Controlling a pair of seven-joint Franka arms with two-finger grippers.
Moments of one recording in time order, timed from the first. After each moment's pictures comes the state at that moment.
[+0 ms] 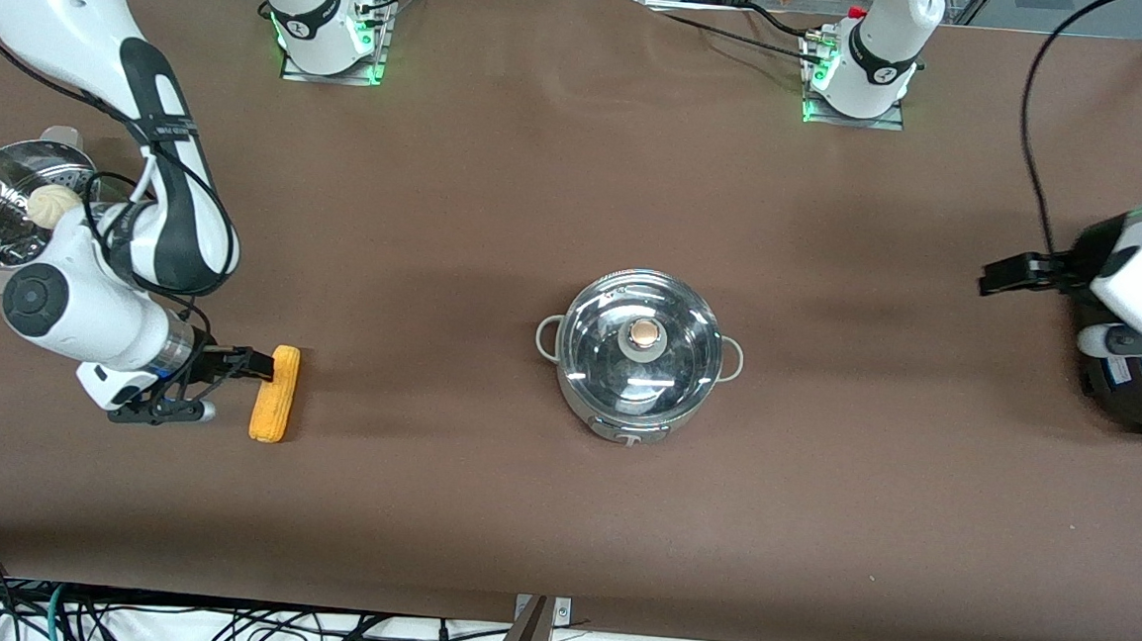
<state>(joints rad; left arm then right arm) -0.07 0.21 0.03 -1.46 -0.12 1.49 -0.19 -0.01 0.64 0.07 -1.59 0.04 2.25 -0.06</state>
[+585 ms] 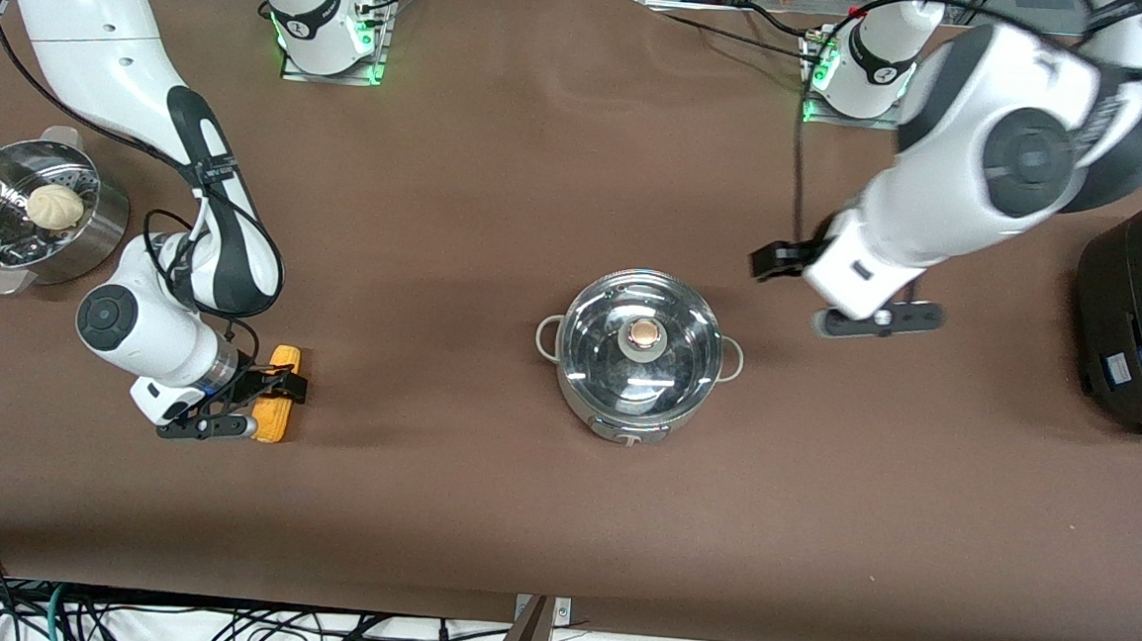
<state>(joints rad) -0.41 0.32 0.02 -1.46 -0.17 1.66 -0.52 0.02 0.74 0.07 -1.59 0.04 2.41 -0.06</state>
